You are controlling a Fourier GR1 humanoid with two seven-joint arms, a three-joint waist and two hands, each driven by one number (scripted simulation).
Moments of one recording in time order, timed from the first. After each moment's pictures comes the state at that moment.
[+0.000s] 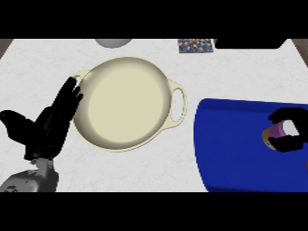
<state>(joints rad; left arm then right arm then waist) -0.12 0.12 -0.05 -1.71 0.08 0.10 0.33 -0.18 -0.44 -0.03 -1.46 0.66 0.41 0.57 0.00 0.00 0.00</state>
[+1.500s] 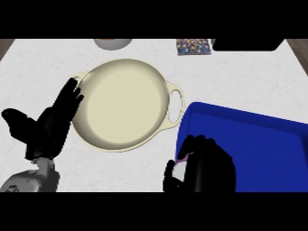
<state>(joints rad) -0.12 0.10 -0.03 -1.70 0.07 0.09 0.35 -0.18 -0.02 0.79 -1.92 1.41 0.10 1.24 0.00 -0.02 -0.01</state>
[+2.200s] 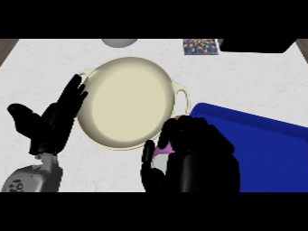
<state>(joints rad) -0.15 0.10 -0.04 -1.68 0.07 0.08 0.35 -0.55 -0.02 0.81 -2.01 1.48 0.19 1.24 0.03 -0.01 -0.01</state>
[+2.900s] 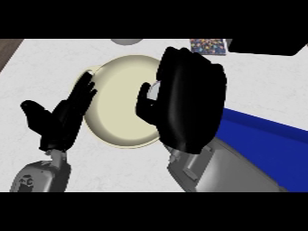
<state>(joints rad) -0.19 0.07 -0.07 -1.66 0.06 0.08 0.35 -0.85 -0.02 0.52 -1.69 1.25 0.17 1.24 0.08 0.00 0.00</state>
